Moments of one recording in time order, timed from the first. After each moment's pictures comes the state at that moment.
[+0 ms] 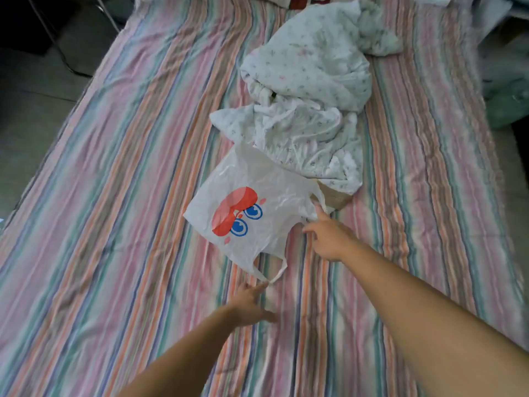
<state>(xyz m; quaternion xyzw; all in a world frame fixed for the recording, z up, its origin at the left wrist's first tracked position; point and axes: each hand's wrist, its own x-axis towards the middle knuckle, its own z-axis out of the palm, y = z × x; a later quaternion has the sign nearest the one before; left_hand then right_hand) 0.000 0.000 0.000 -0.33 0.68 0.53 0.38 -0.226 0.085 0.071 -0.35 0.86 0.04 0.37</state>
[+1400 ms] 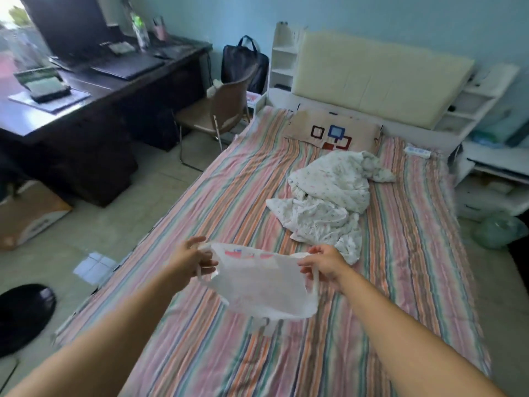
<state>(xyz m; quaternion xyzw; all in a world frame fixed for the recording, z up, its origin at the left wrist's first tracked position) 0.186 -0.082 0.358 -0.54 0.48 0.67 -0.17 -0.057 0.105 0.380 -0.12 0.78 -0.43 0.45</state>
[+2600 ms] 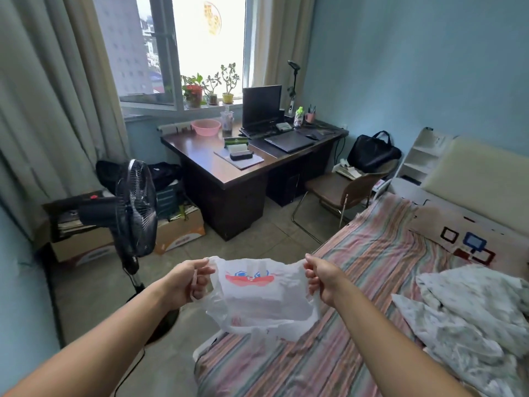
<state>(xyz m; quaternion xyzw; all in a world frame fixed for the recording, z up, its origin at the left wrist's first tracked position) 0.628 -0.284 0.489 -0.54 0.29 0.75 -0.24 0.328 -0.224 0.507 -0.18 0.63 -0.45 0.60</state>
